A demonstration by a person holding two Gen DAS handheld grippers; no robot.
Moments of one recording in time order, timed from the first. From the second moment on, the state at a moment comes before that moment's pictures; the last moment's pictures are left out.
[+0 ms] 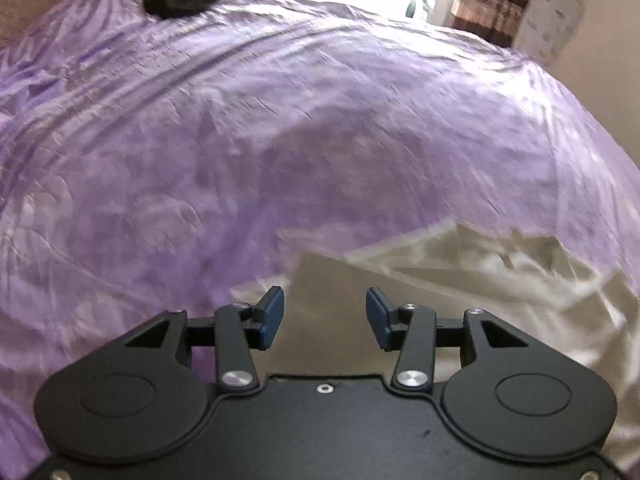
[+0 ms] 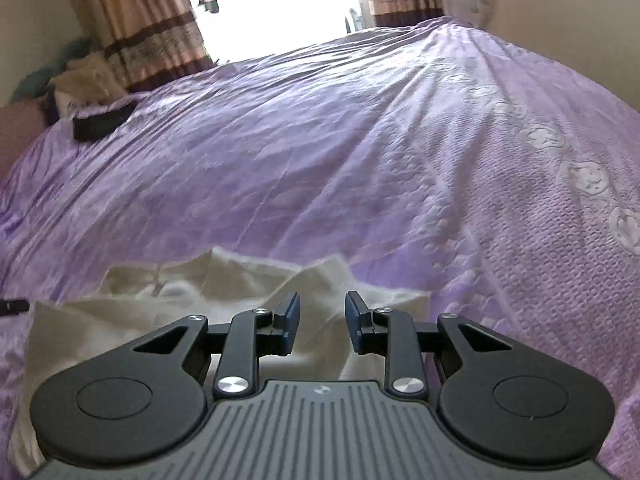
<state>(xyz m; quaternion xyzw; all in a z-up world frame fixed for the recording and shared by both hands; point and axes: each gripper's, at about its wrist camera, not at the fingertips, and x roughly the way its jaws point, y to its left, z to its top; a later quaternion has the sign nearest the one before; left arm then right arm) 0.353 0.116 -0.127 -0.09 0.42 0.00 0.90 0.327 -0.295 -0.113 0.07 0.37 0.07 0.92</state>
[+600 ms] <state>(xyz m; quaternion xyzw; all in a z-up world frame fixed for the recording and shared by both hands) 0.383 0.105 -0.171 0.06 0.46 -0.02 0.88 0.298 -0.220 -0.145 -0.01 0.44 0.18 0.88</state>
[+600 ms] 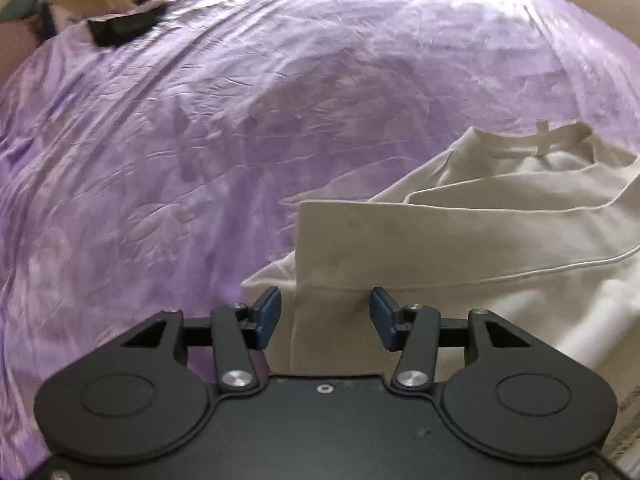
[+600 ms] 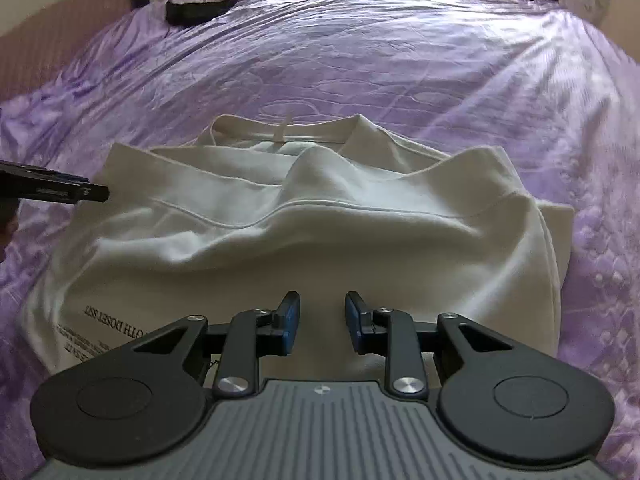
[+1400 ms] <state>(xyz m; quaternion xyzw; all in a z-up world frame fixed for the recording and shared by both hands) 0.361 0.160 -0.181 -0.05 0.47 0.14 0.87 0.306 -0.244 -0.143 0.04 0.43 0.15 0.89</state>
